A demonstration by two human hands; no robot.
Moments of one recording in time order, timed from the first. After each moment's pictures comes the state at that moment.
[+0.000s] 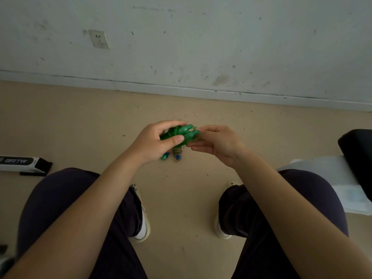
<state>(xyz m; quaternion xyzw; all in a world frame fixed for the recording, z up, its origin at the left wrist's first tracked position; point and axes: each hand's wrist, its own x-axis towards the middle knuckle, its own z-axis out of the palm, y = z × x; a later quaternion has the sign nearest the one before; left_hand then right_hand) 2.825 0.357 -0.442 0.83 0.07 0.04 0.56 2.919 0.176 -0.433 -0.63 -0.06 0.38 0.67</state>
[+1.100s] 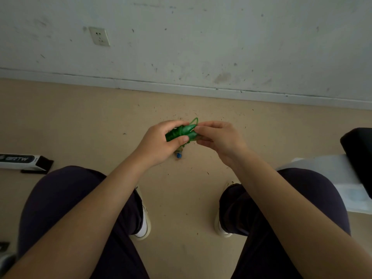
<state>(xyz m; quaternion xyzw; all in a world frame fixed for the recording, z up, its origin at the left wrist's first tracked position) 2.828 0.345 -0.446 0.87 0.08 0.08 0.47 2.914 0.182 -0.429 -0.68 -0.04 0.29 0.68</state>
